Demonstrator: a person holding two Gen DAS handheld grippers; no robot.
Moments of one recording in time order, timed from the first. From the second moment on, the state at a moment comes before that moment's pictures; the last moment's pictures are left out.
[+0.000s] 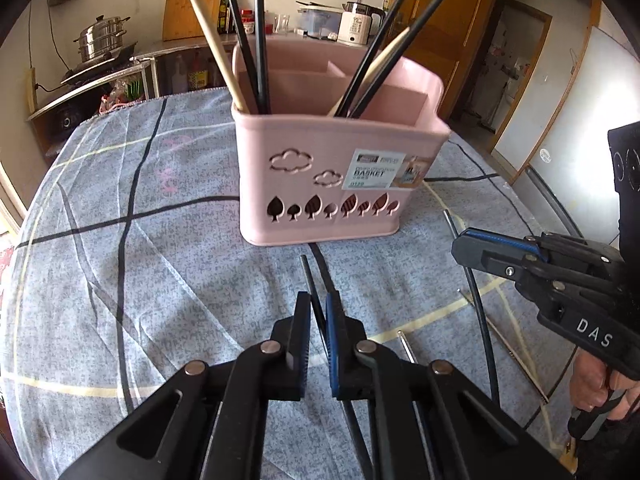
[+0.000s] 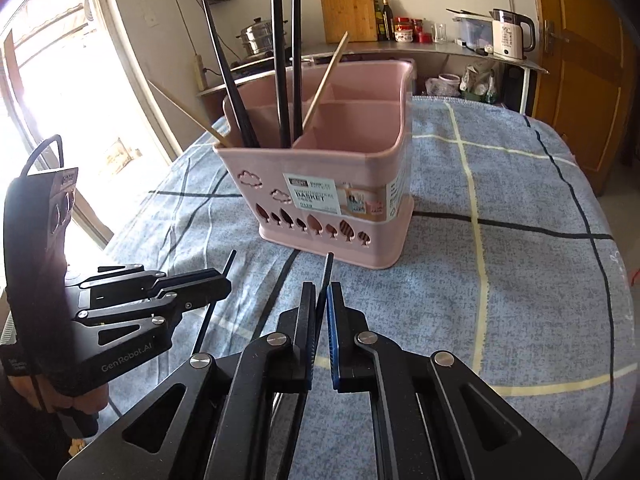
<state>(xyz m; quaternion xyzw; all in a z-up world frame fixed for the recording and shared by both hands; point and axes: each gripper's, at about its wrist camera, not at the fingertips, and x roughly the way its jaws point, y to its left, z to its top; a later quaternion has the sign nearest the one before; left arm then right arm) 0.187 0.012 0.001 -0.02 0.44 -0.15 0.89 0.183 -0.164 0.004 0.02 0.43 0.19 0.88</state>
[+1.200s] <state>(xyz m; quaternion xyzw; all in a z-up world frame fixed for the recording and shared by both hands) 0.129 0.036 0.142 -0.02 0.29 -0.17 0.94 0.133 -0.185 0.127 0.01 0.27 0.20 0.94</state>
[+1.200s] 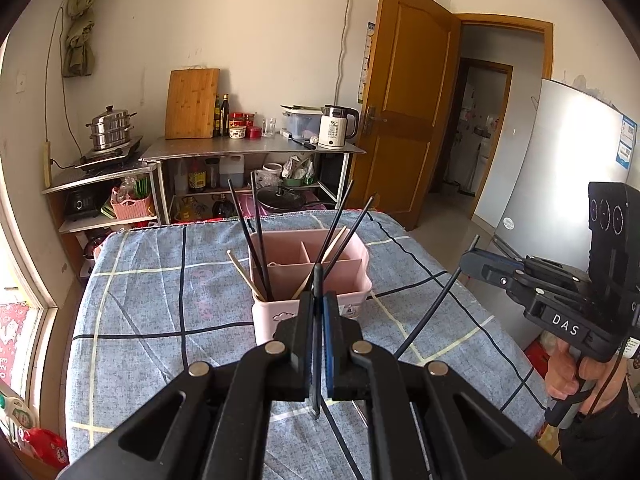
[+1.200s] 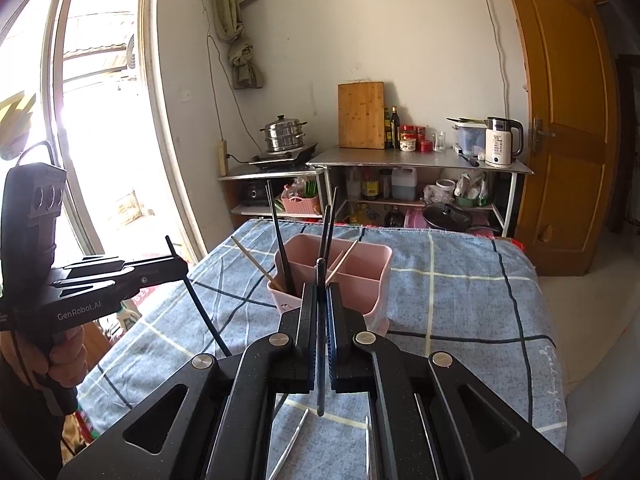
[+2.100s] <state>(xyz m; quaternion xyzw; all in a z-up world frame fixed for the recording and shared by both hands) 0.176 0.045 0.236 -0.01 0.22 -0.16 0.96 0.182 -0.153 0.203 0.01 0.19 0.23 0.96</state>
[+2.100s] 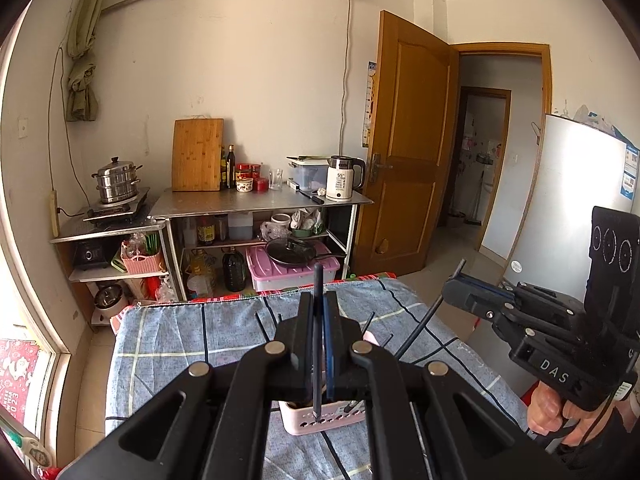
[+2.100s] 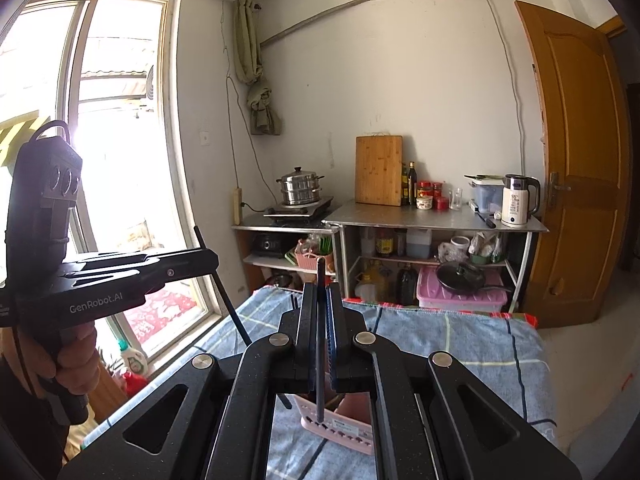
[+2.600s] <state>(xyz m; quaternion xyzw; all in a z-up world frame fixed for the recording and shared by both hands) 0.218 0.049 0.204 -0.03 0.23 -0.17 0.96 0.219 -0.144 0.180 0.02 0.21 0.22 0.95</state>
